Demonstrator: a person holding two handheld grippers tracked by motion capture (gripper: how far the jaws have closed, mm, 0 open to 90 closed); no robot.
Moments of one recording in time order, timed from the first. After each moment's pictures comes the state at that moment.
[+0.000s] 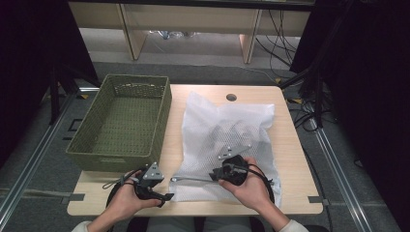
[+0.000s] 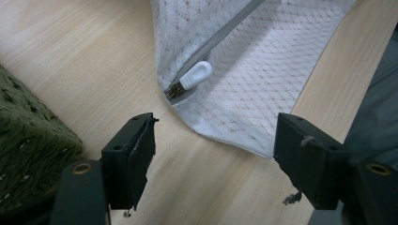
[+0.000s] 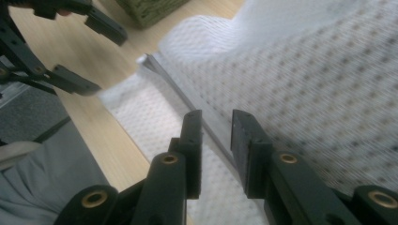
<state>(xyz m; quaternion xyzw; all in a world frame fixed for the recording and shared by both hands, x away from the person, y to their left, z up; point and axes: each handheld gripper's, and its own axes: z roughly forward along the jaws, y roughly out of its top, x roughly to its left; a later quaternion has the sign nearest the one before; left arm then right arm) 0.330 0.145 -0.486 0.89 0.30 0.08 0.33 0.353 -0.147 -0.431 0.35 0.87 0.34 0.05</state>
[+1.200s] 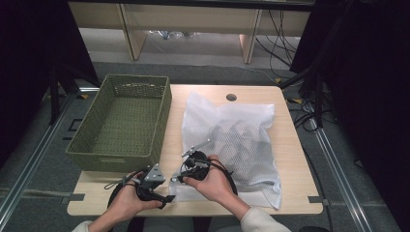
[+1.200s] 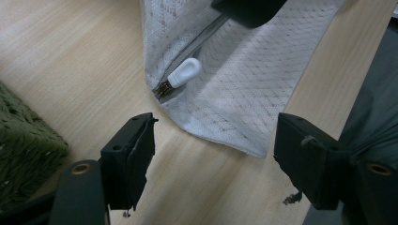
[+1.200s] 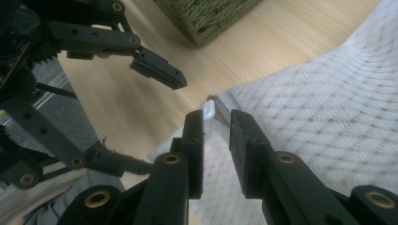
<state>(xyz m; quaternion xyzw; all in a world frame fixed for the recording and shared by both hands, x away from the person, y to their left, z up) 0.329 0.142 -0.489 0.90 0.29 0.08 0.33 0.374 -0.054 -0.450 0.35 0.88 0.32 -0.04</state>
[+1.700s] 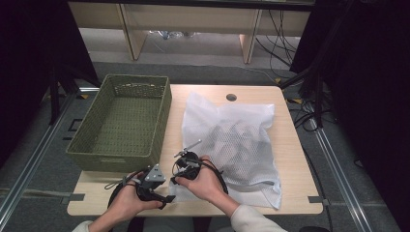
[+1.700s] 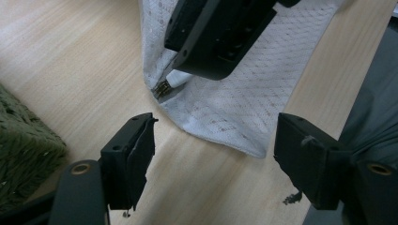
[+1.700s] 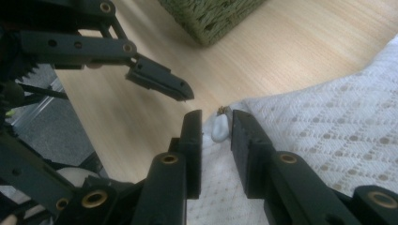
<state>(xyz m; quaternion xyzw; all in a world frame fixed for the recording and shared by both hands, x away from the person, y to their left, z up) 0.328 0.140 -0.491 0.89 0.29 0.07 0.33 0.381 -0.032 -0.465 0.36 0.88 0.30 -0.06</state>
